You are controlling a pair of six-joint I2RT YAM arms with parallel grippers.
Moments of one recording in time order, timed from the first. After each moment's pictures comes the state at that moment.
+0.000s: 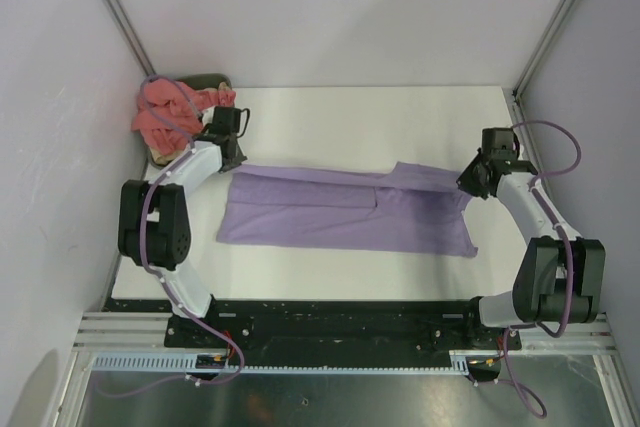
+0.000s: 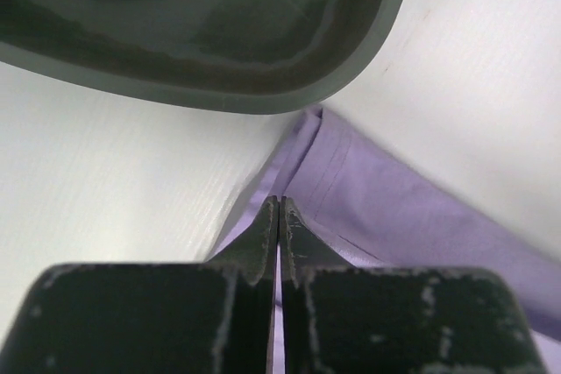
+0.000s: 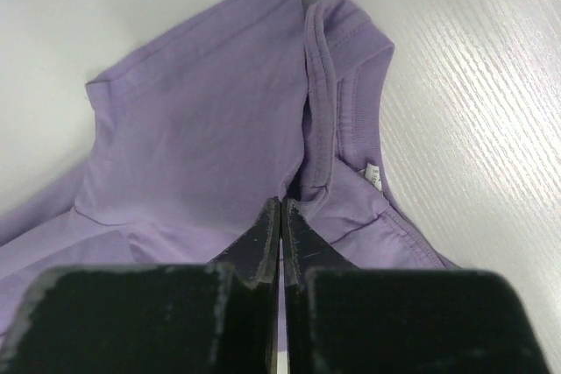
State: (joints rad) left arm -0.14 1.77 1.25 -0.46 -0.38 -0.52; right arm -0.04 1.41 0.99 -0.53 0.07 0.62
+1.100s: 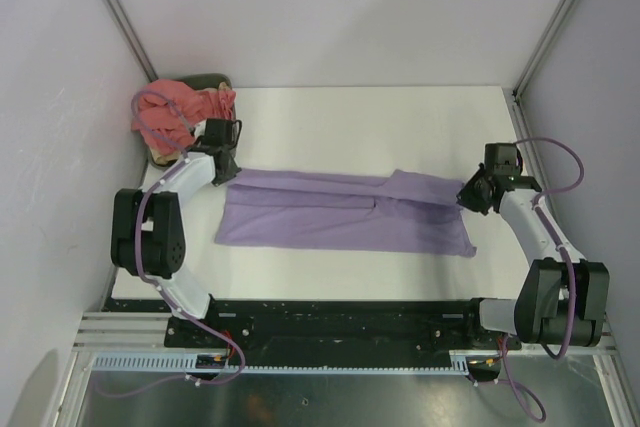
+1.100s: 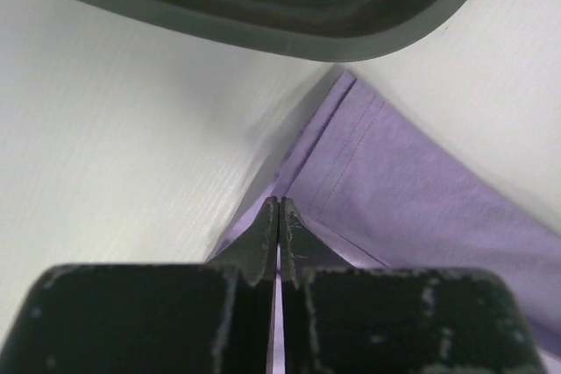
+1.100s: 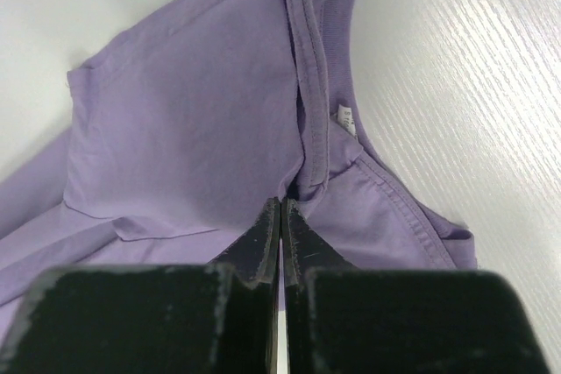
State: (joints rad) left arm -0.10 1.69 1.13 -0.44 -0.34 -0.55; right arm -0.06 1.28 0.88 -0.56 0.01 0.65
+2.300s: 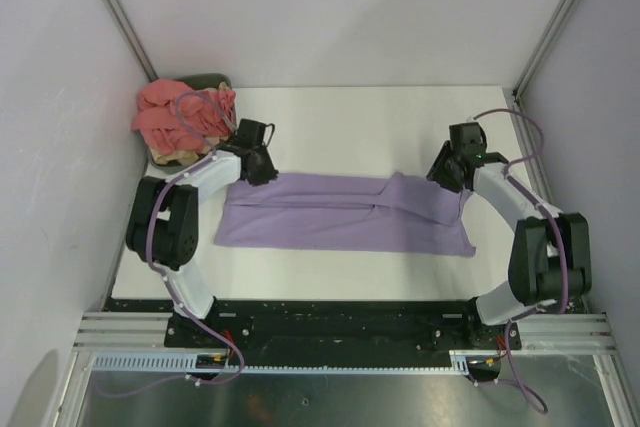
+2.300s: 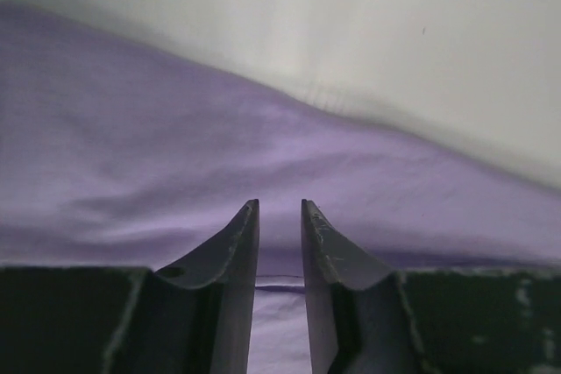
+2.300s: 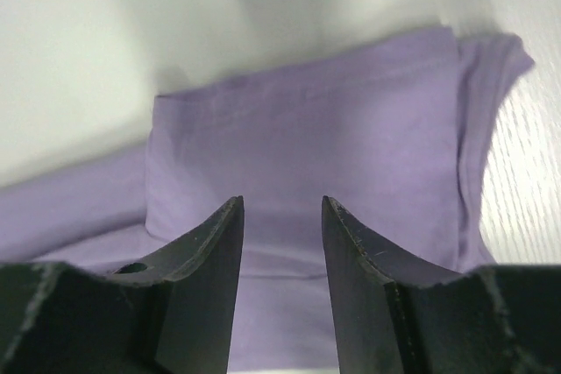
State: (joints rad) left arm -0.26 1.74 1.17 -0.38 -0.09 -0.60; right arm 0.13 1.47 1.02 -0.45 0.07 0.61
